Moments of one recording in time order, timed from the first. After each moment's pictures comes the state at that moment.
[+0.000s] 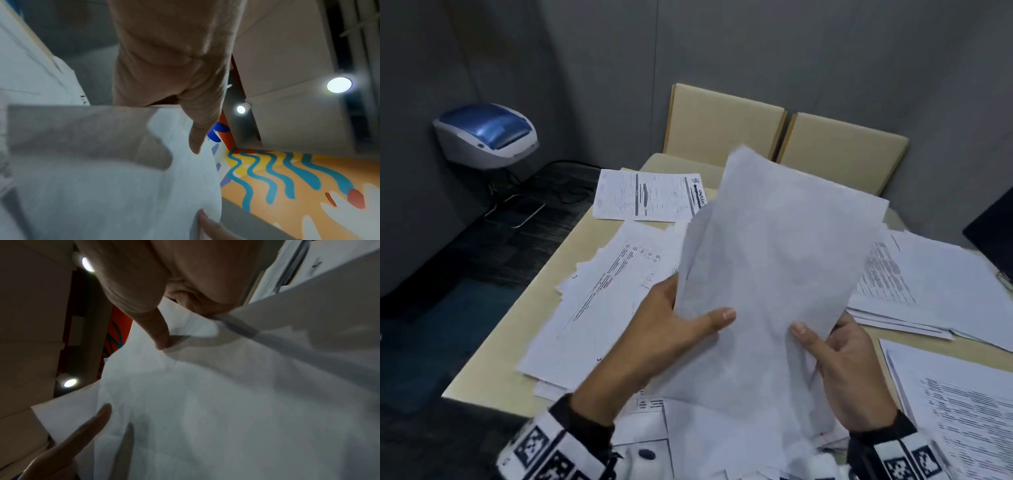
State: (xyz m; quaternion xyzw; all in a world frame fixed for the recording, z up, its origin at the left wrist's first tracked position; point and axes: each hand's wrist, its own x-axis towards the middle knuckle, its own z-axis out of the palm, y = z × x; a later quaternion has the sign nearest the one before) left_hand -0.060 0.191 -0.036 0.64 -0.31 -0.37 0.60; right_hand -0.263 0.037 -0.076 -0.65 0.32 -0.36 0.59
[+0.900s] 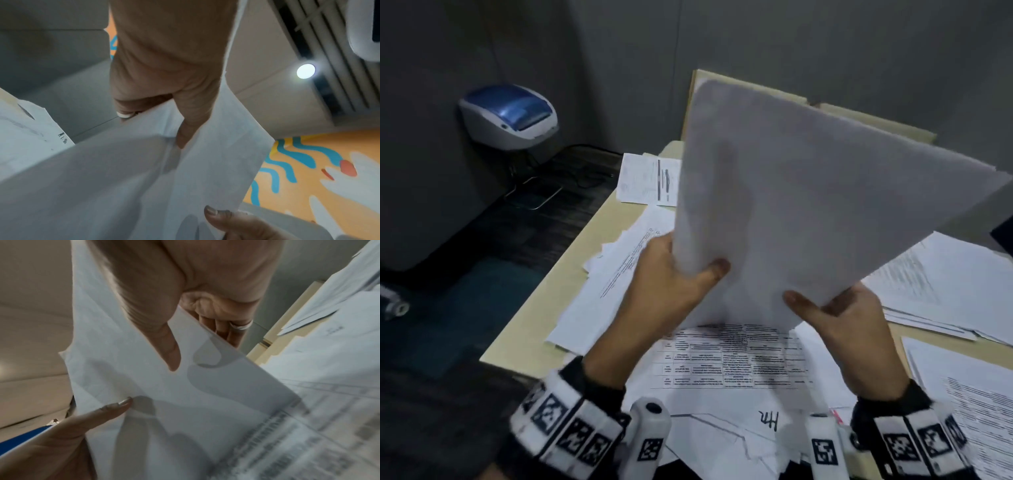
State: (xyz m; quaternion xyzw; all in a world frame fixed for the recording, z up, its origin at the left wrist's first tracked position) left_hand -0.033 0.201 -0.026 0.67 -0.32 -0.22 0.63; right_hand -0.223 0.057 -0.035 -0.73 0.31 -0.34 0.50
